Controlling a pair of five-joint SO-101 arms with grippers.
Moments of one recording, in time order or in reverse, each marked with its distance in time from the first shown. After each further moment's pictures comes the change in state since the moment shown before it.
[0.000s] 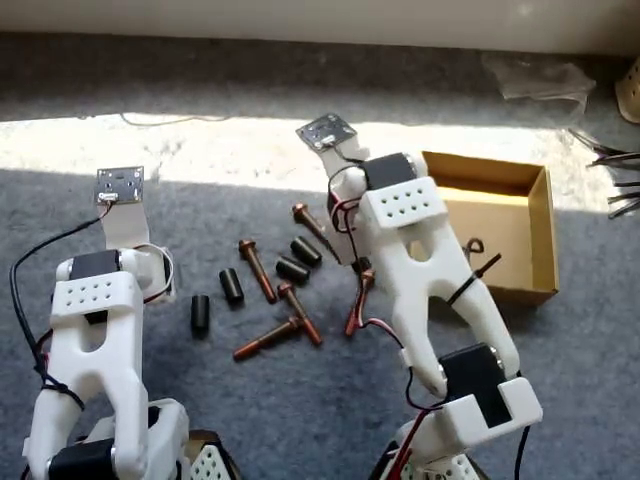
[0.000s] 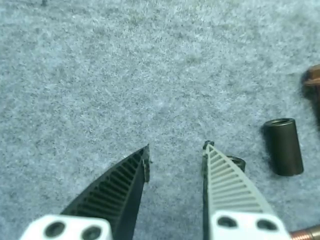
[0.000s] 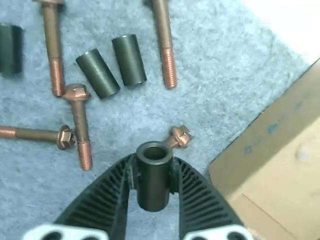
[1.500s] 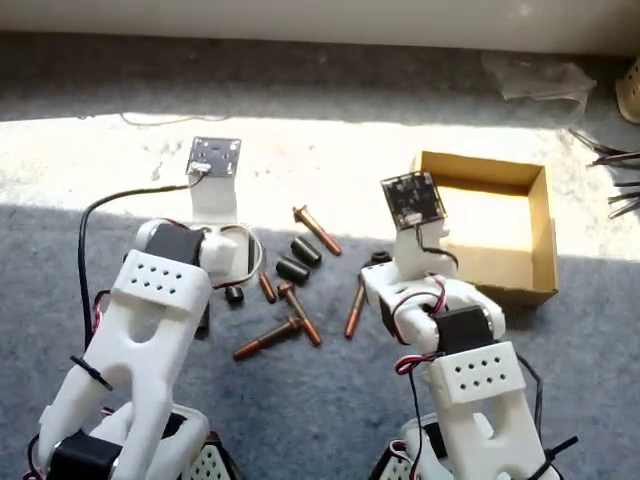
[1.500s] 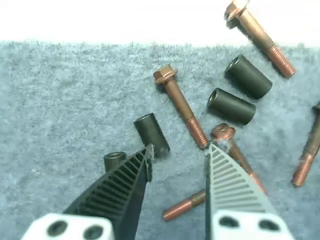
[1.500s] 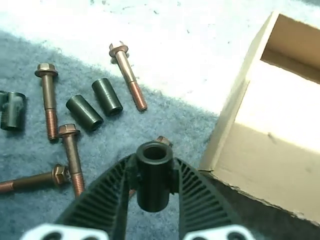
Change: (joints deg) left arm 26.7 0.7 -14.0 11.3 16.5; right arm 5.5 -55.7 52.8 -26.7 -12.7
